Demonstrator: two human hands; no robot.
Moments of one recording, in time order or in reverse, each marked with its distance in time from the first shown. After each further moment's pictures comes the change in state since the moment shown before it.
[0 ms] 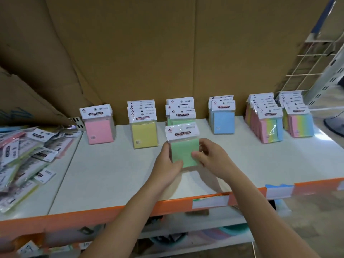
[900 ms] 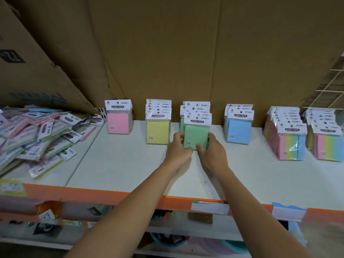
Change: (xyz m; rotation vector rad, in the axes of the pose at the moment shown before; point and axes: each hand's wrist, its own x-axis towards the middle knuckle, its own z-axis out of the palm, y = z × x) left_hand 0.051 -0.003 0.024 0.130 0.224 -0.076; right_hand 0.058 0.025 0.033 -0.174 0.188 -0.004
